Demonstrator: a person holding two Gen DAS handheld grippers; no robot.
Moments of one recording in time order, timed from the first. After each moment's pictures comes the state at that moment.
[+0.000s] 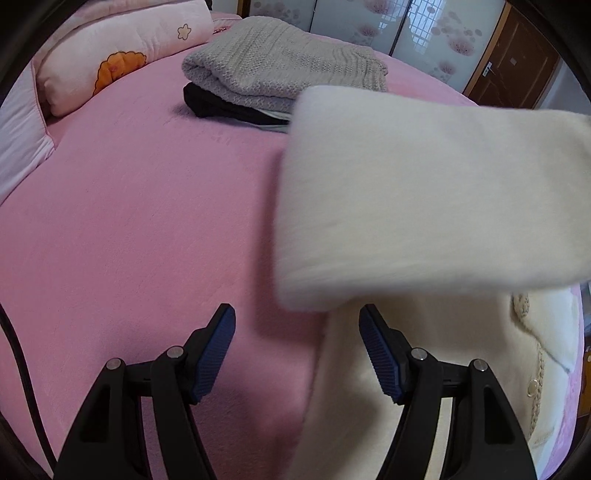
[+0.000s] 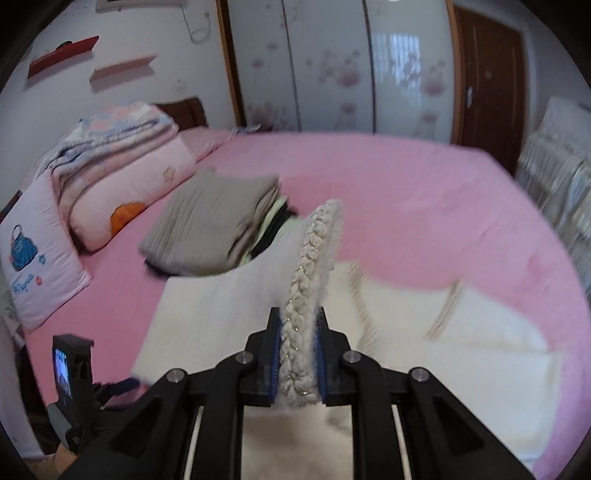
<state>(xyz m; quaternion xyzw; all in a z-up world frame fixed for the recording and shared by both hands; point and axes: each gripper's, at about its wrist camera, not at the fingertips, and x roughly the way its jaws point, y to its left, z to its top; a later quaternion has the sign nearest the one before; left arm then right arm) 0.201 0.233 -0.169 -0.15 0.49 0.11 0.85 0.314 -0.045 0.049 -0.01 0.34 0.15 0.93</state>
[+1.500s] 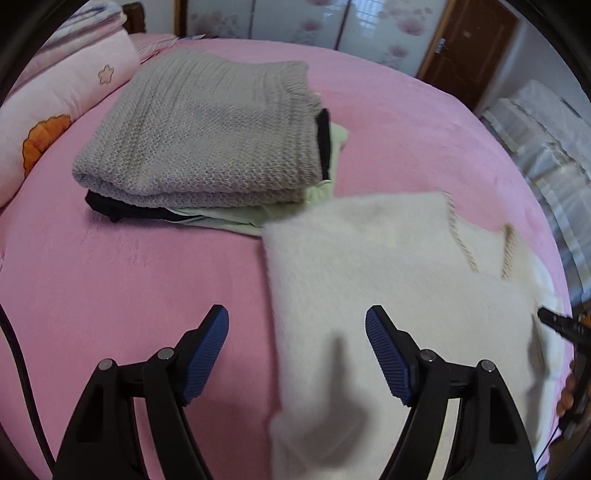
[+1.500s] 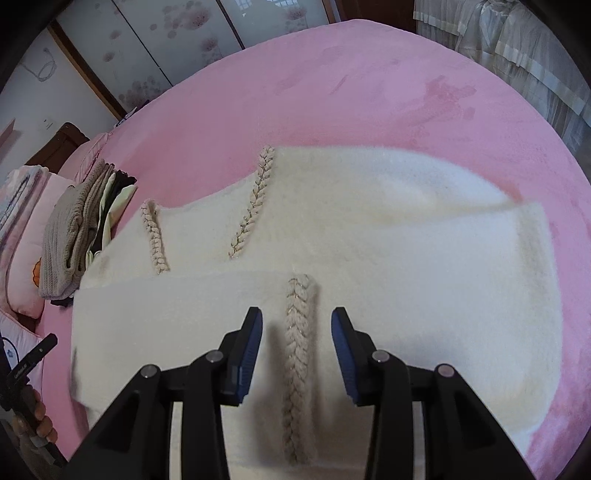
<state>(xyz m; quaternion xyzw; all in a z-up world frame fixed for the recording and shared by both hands) 0.327 0.229 -0.131 -0.11 0.50 0.02 0.86 0.379 -0.237 -0.109 0.16 0.53 0.03 0.83</state>
